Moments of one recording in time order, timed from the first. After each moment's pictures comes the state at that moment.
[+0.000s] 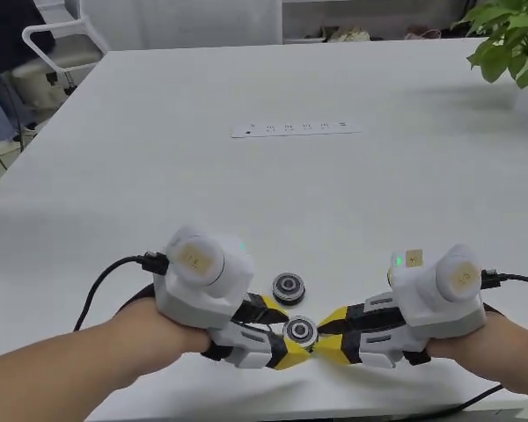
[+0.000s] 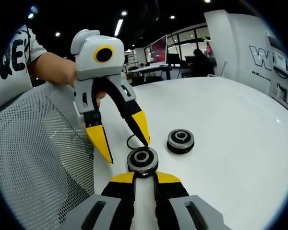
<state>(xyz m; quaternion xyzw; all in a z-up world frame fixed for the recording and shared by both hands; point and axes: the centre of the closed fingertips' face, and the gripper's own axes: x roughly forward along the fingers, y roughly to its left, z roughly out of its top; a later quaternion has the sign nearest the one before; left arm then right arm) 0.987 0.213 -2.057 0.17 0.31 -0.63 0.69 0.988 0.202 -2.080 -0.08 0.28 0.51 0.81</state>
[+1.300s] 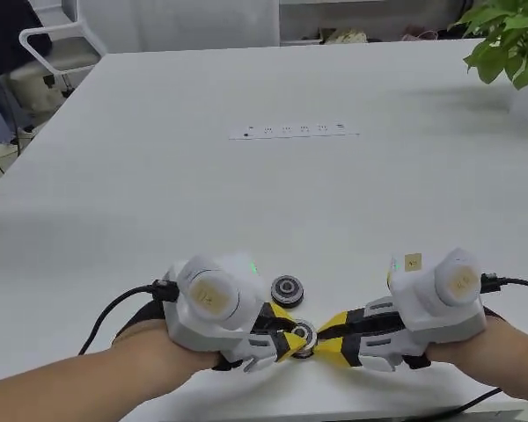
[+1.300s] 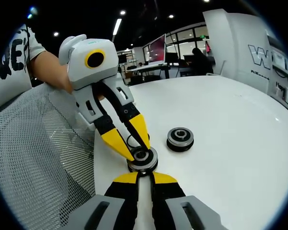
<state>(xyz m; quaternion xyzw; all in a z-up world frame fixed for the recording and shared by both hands) 0.996 0.207 -2.063 0.23 0.24 -0.61 0.72 0.985 0.200 -2.080 -0.08 0.29 0.50 0.81</state>
